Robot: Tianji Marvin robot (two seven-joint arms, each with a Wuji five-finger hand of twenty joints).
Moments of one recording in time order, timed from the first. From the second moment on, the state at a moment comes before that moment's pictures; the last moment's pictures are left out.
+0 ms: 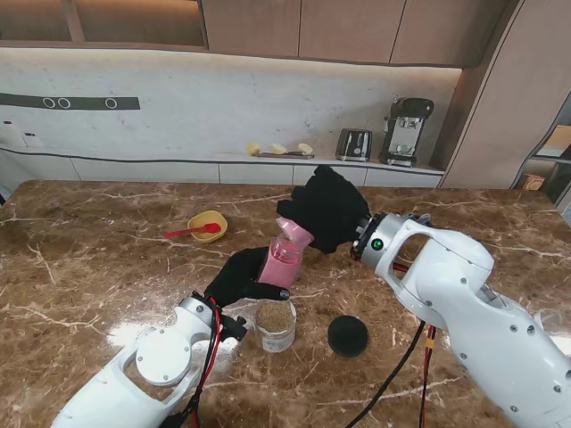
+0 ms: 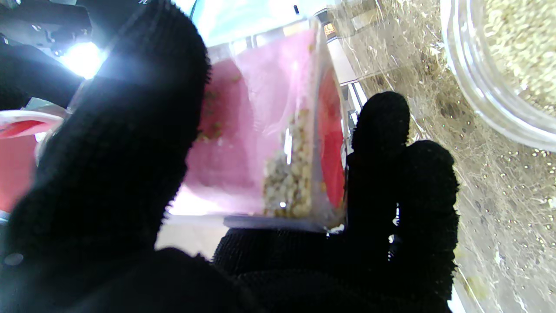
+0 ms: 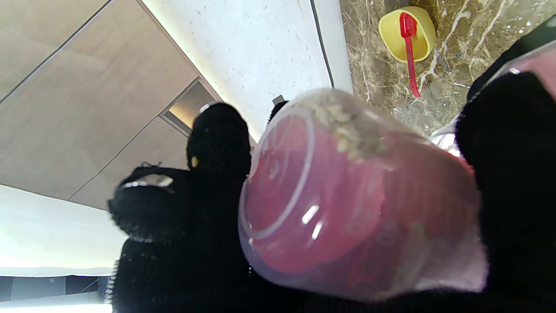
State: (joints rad) left arm 1.52 -1.19 -1.01 -1.55 -0.04 -0.26 0.07; right arm -1.36 -0.98 1.13 -2.00 -1.77 -0.36 -0.09; left_hand 0.81 -0.89 0.53 -0.16 0.78 0.09 0.65 0.18 1.11 0.12 0.10 0.66 1.06 0.26 0.67 0.86 0.58 0.31 1.23 0.82; right_hand 0.29 -0.77 0.84 -0.30 0.68 -0.20 0.85 0.66 1.06 -0.09 0.48 0.55 1.16 0.06 1.13 0.64 0.91 0.09 1.65 0.71
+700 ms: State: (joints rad) left arm 1.52 -1.19 -1.02 -1.55 -0.05 -0.25 0.06; right arm -1.34 -0.97 1.12 -2.01 -1.83 -0.37 -0.12; left_hand 0.81 -0.89 0.53 -0.16 0.78 0.09 0.65 0.18 1.11 0.12 0.10 0.66 1.06 0.26 0.68 0.87 0.59 0.31 1.23 0.84; right_hand 0.29 -0.78 0.84 -0.30 0.69 -0.21 0.84 0.63 1.05 -0.10 0.48 0.58 1.16 0.05 1.15 0.64 0.90 0.08 1.66 0.75
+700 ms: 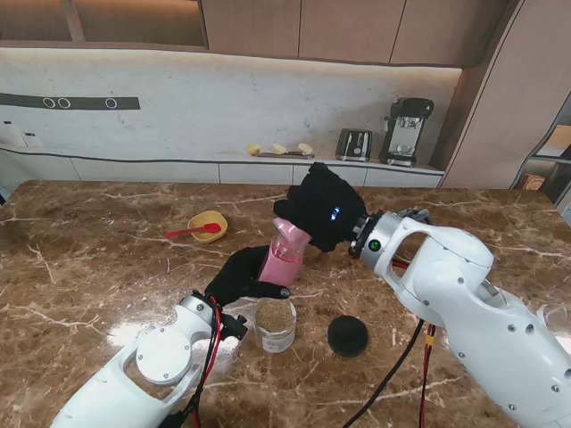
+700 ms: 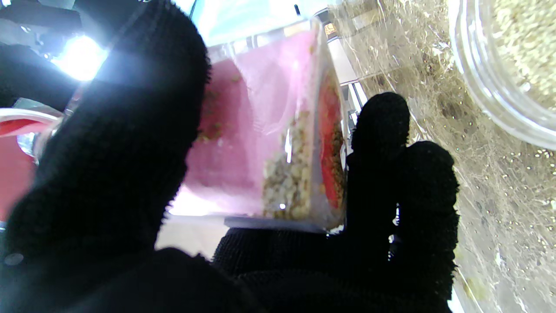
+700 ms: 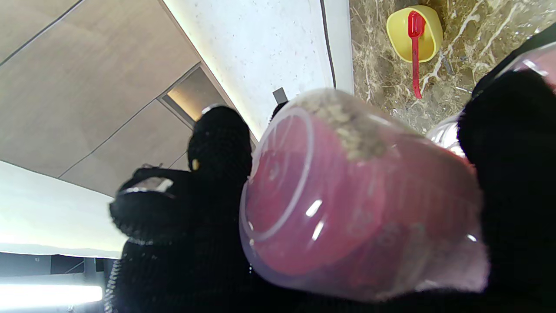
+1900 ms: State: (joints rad) left arm 1.52 -1.20 -1.02 -1.56 -0.05 -0.24 0.06; right arm -1.34 -0.96 1.11 -2.00 -1.83 -0.35 -0.16; left_hand 0.81 -0.89 0.53 -0.16 0.78 0.09 0.65 0.18 1.11 0.12 0.10 0.66 1.08 0.26 0.70 0.90 0.60 0.31 1.25 0.86; right_hand 0.30 -0.79 0.85 -0.30 0.69 -0.23 0.84 0.62 1.01 -0.11 0.47 0.60 1.12 0.03 1.15 0.64 0.85 0.04 1.66 0.81
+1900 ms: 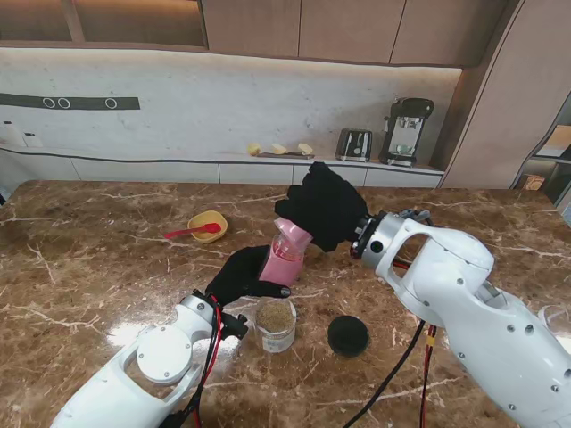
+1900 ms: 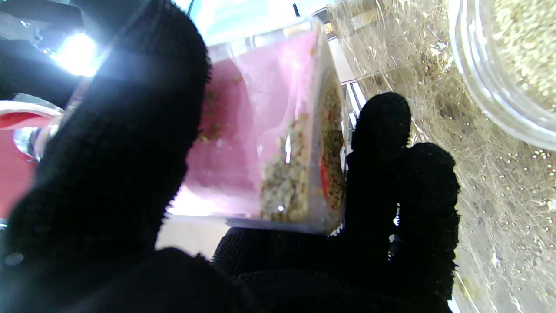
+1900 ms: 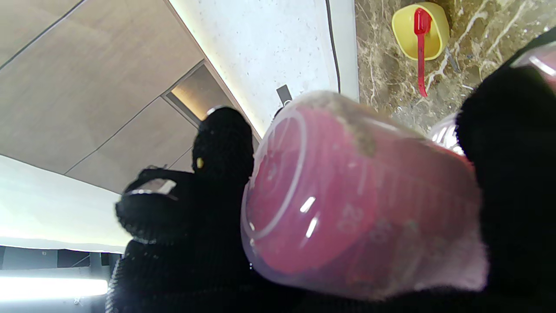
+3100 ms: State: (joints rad) left arm 1.52 -1.20 -1.02 -1.56 -0.04 -0.24 0.07; right arm -1.37 -0.97 1.14 -1.99 -1.77 -0.34 -0.17; left_hand 0.81 -0.89 0.53 -0.16 0.78 0.09 0.65 0.18 1.11 0.12 0.10 0.66 1.08 0.27 0.70 0.90 0.60 0.32 1.25 0.87; right_hand 0.30 -0.80 0.85 -0.30 0.69 -0.24 0.84 0.62 1.00 -0.11 0.46 0.60 1.11 0.01 1.15 0.64 0.84 0.03 1.65 0.86
